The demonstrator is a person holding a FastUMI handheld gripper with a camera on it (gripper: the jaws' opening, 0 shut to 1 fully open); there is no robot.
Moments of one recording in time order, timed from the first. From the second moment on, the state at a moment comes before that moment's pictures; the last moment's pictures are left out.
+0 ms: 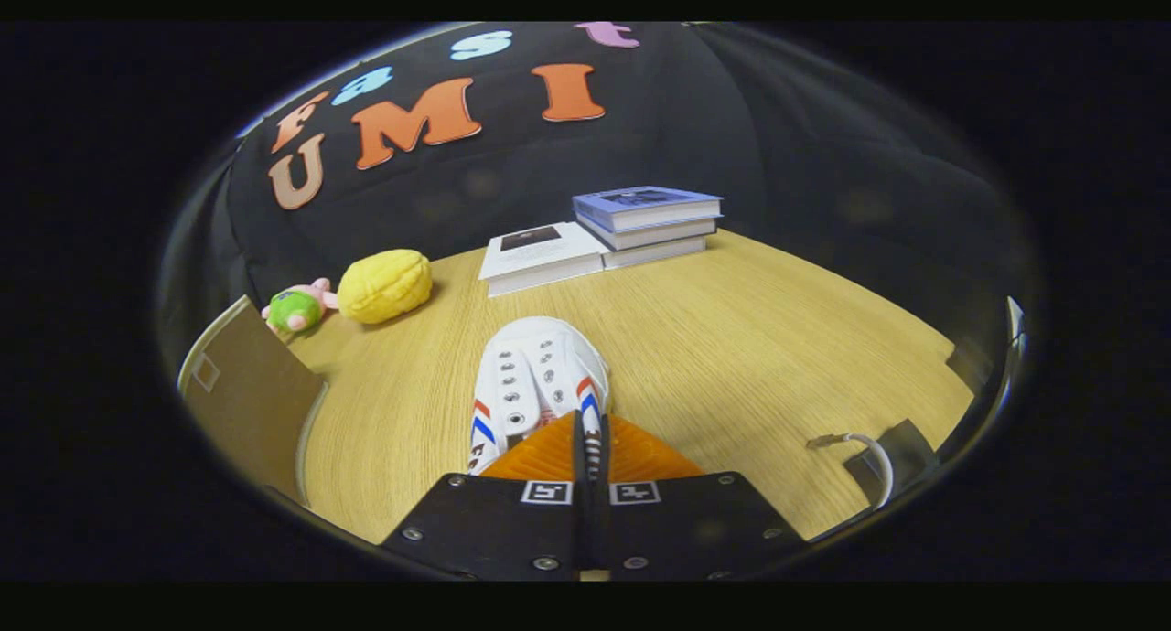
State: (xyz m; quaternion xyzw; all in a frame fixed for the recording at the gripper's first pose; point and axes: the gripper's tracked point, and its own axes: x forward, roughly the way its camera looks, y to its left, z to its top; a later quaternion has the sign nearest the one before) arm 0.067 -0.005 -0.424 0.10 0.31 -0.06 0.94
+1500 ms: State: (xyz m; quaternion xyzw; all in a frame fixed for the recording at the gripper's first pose) arm 0.033 0.275 -0.223 0.13 0.22 0.07 0.96
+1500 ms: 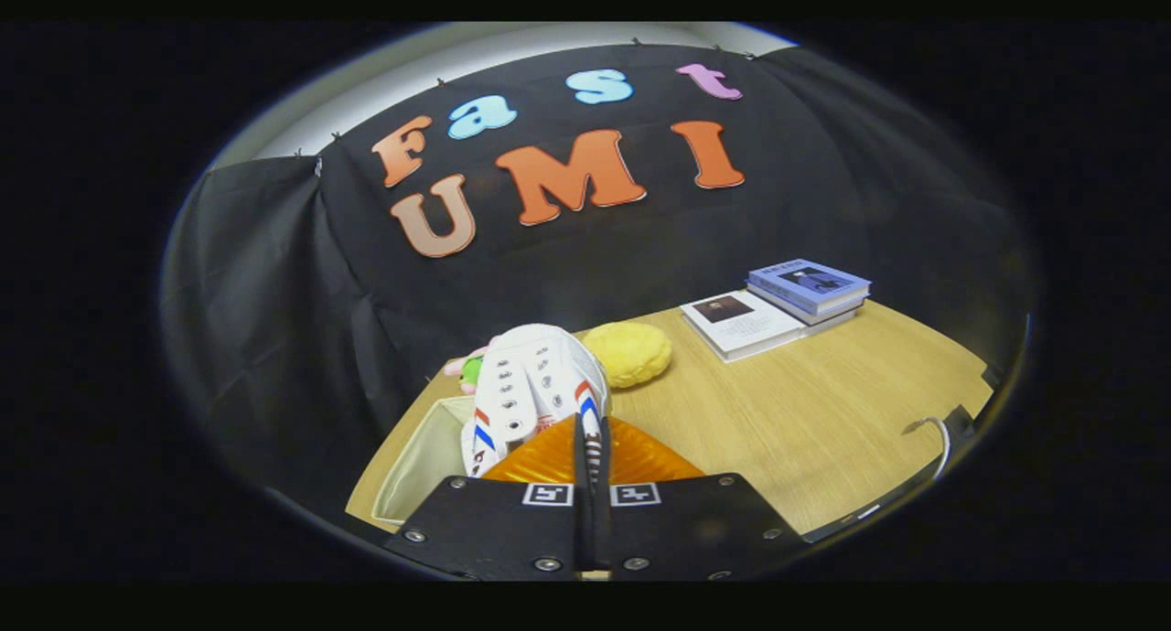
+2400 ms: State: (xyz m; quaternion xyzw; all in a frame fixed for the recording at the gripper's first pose) arm 0.039 0.325 -0.266 0.04 0.22 0.09 0.97
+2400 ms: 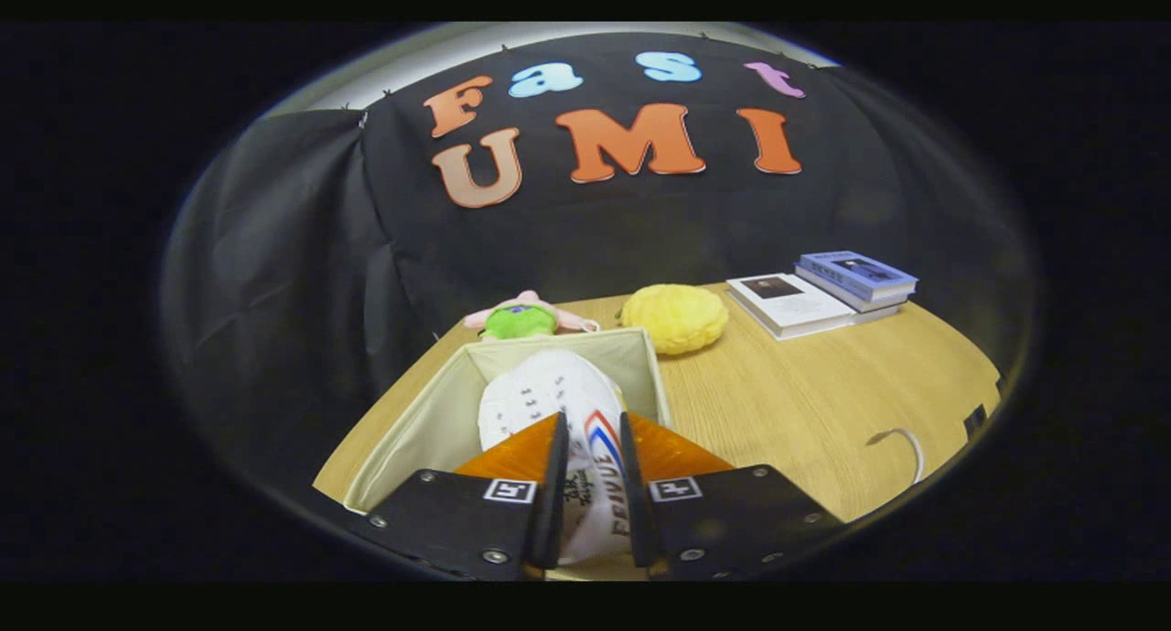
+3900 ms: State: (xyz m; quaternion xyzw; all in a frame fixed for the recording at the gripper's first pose) arm -0.026 0.020 -0.077 0.02 0.08 -0.03 1.00
